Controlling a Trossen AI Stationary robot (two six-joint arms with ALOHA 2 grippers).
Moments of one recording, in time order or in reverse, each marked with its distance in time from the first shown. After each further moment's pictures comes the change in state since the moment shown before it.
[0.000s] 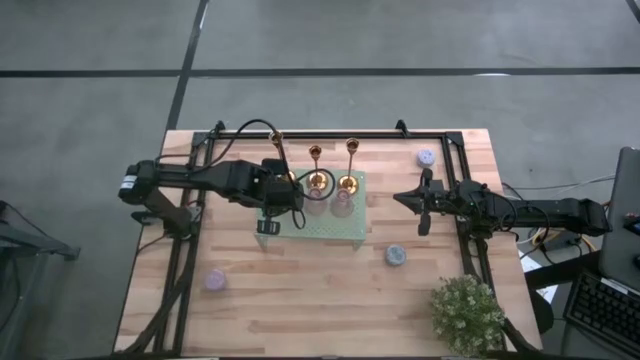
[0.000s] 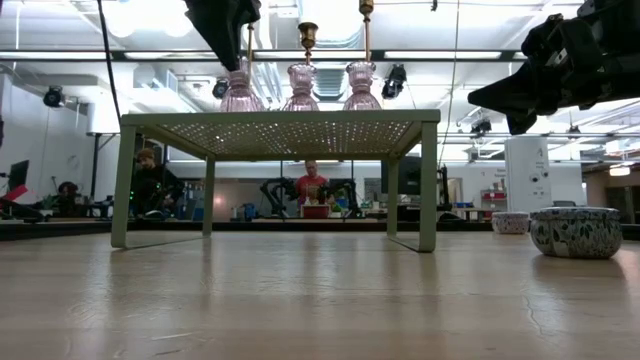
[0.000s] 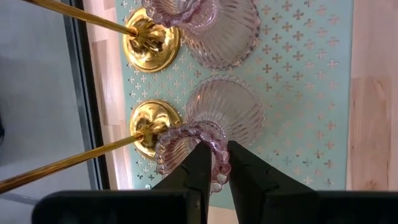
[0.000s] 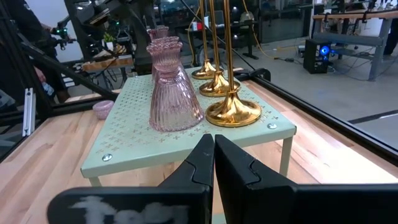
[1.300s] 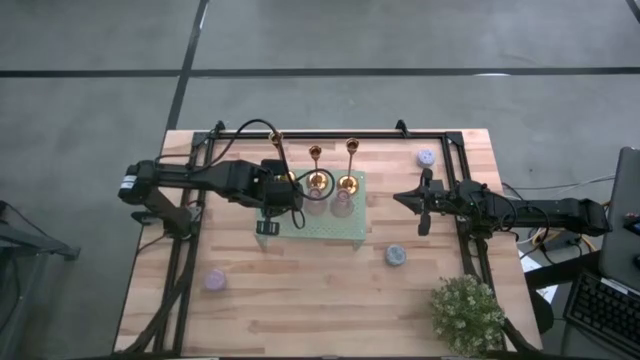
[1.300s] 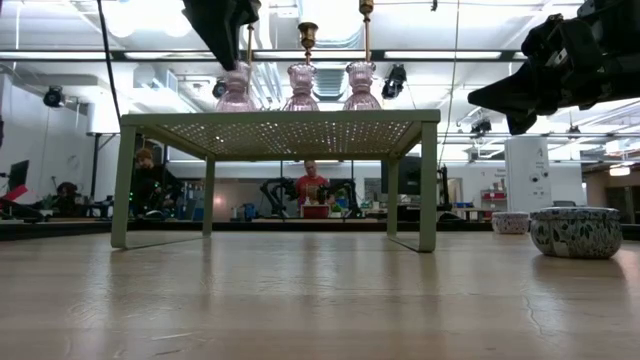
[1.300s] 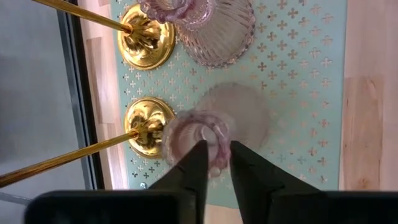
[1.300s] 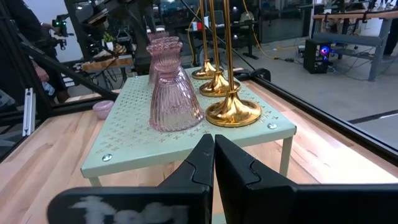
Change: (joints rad) left arm 0.000 -0.001 0.000 -0.010 0.018 -0.013; right arm 0.000 0.000 0.000 0.000 0.000 0.000
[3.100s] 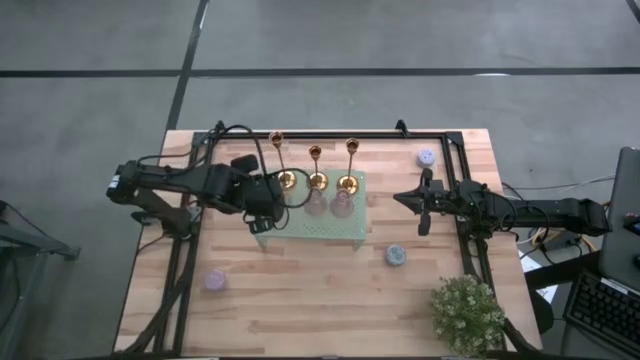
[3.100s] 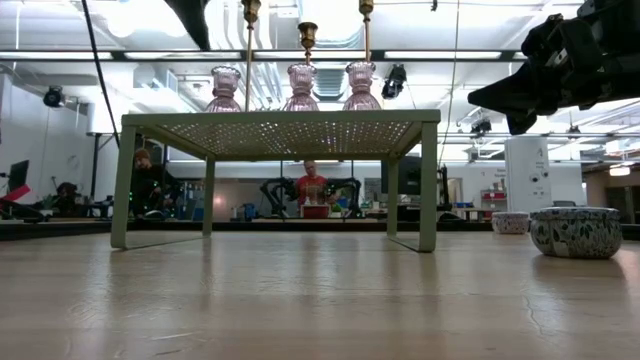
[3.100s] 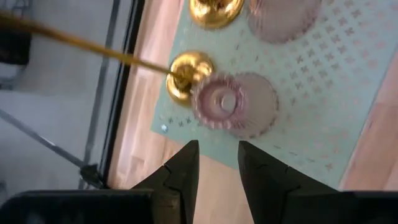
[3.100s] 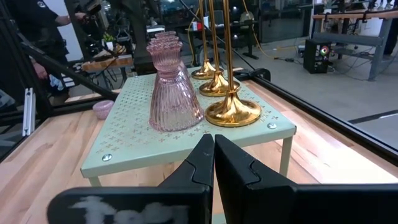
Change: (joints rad) left arm -0.075 -0.085 -0.006 -0.146 -0.182 -0.413; right arm 0.000 0.001 0.000 0.000 0.000 0.000
